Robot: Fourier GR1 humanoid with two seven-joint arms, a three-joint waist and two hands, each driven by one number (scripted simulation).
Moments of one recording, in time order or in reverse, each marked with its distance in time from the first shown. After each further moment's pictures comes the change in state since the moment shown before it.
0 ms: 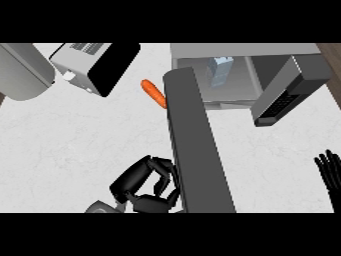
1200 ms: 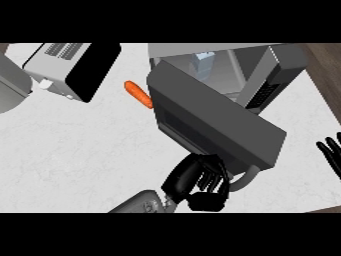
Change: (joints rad) left arm -0.405 0.020 -0.561 0.228 0.425 0.670 0.139; right arm 0.131 -0.109 0.153 -0.647 -0.405 0.207 0.355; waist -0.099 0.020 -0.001
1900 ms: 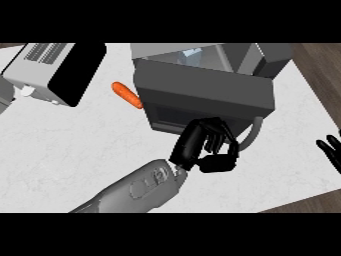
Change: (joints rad) left arm -0.246 -0.019 0.036 0.107 0.214 0.240 -0.039; right arm -0.002 -0.047 0.030 -0.149 -0.127 0.023 0.116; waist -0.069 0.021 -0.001
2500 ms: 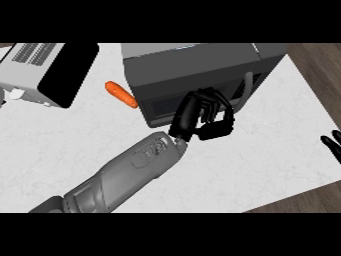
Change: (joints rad) left arm -0.166 -0.002 0.081 0.161 0.175 0.011 -0.058; right arm -0.011 -0.035 -0.003 -0.069 -0.076 -0.034 0.081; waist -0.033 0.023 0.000
